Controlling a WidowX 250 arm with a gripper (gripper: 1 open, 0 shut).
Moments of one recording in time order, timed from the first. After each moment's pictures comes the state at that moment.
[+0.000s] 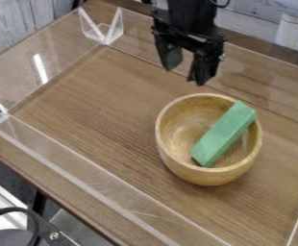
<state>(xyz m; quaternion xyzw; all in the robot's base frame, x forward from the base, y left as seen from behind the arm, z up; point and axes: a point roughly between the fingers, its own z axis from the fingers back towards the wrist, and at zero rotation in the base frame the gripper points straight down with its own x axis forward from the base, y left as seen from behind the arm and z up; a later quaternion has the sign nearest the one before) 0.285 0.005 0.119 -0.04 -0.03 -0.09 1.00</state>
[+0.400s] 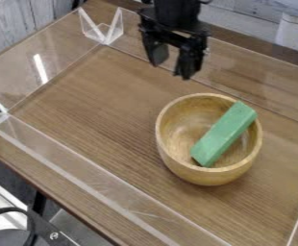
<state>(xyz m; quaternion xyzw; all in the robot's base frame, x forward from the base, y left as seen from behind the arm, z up) 0.289 0.034 0.115 -0.04 -0.03 -0.06 1.00</state>
